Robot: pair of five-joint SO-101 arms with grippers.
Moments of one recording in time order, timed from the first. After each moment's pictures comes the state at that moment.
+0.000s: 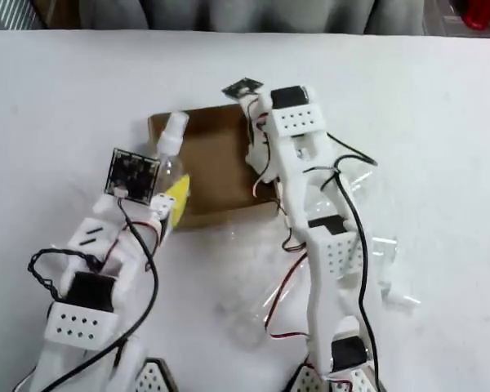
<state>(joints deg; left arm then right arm) 4.5 -67.7 73.2 32.0 -5.2 -17.1 42.6 -41.2 95.9 21.1</state>
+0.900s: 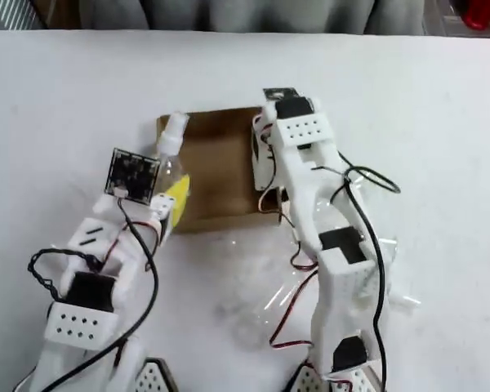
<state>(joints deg) 4.5 -67.7 73.2 32.0 -5.2 -17.3 27.8 -19.4 92.8 -7.4</state>
